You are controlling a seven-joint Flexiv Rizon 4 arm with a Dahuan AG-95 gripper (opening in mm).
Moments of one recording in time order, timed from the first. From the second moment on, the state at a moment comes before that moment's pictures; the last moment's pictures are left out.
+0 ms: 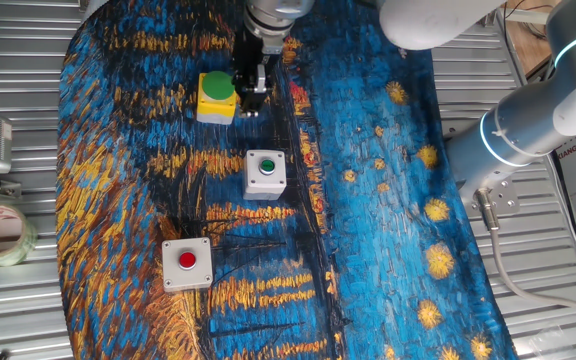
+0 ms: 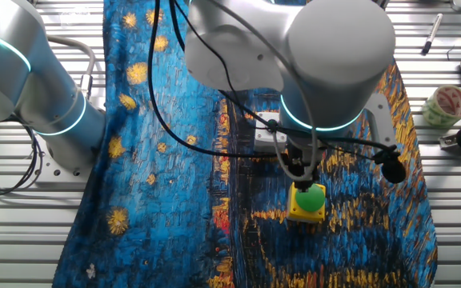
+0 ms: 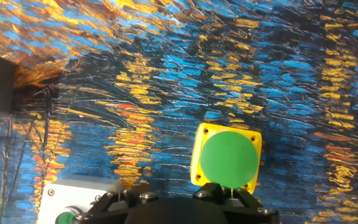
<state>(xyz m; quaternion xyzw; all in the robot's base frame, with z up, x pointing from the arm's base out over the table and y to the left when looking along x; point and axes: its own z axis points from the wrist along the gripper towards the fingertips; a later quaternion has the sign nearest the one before) 0.492 -0.112 0.122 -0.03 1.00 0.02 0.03</state>
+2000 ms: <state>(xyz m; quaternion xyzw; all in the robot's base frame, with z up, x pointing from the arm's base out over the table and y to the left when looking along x) 0.469 -0.106 0.114 -0.02 1.00 0.04 0.05</state>
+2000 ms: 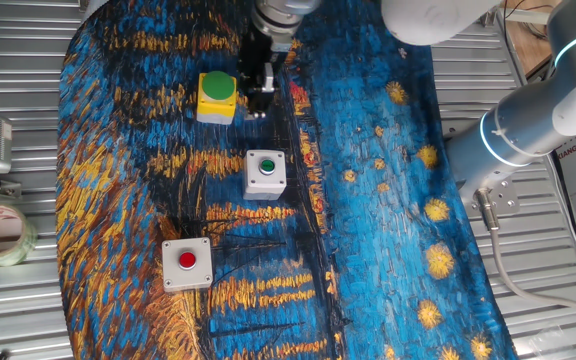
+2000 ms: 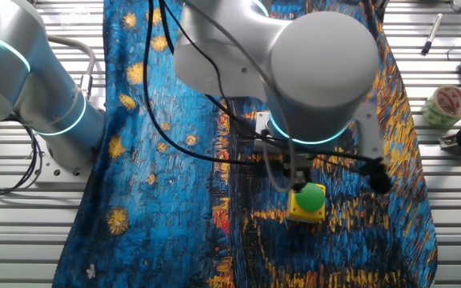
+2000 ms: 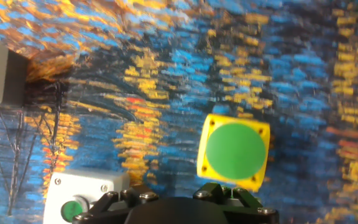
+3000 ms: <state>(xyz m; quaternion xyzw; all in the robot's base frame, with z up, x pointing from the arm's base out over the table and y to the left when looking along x) 0.450 -0.083 0.102 0.00 1.00 0.03 0.06</state>
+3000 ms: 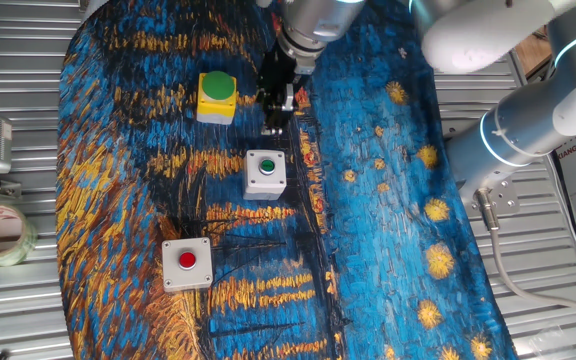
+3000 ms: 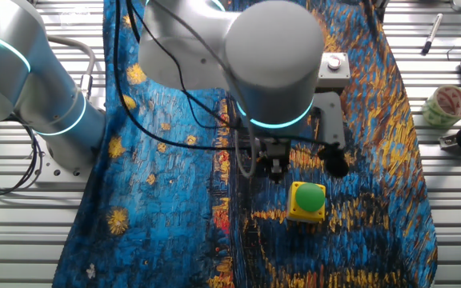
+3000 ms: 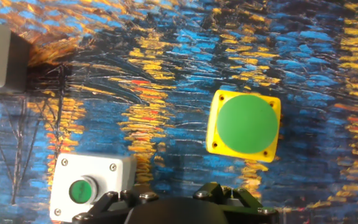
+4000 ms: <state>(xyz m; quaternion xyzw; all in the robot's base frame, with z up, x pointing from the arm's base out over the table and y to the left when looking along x) 0.451 -0.059 0.106 0.02 1.00 0.02 0.05</state>
